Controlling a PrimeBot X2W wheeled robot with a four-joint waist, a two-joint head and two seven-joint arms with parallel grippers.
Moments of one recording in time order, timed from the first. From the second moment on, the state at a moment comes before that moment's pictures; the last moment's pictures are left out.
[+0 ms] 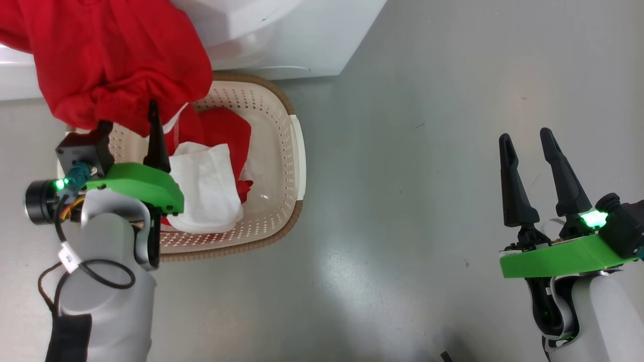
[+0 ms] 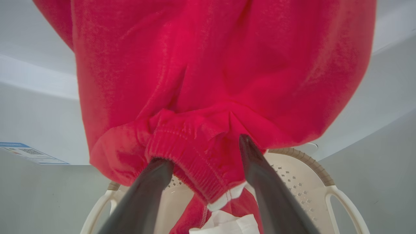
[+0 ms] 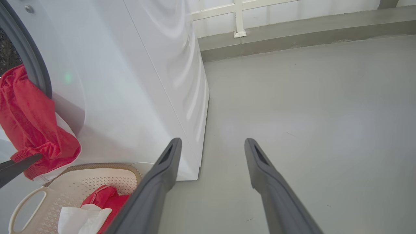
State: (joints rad) left arm -0.78 0.02 0.07 0.80 -0.09 -0.01 -0.26; right arm -0.24 -0.05 -0.01 0.09 0.38 0.12 -0.26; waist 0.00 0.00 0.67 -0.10
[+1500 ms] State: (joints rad) left arm -0.28 0.03 0.01 0.13 -0.10 0.03 -0.26; right arm -0.18 -0.05 -0.03 0.10 0.37 0.12 -0.26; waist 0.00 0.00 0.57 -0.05
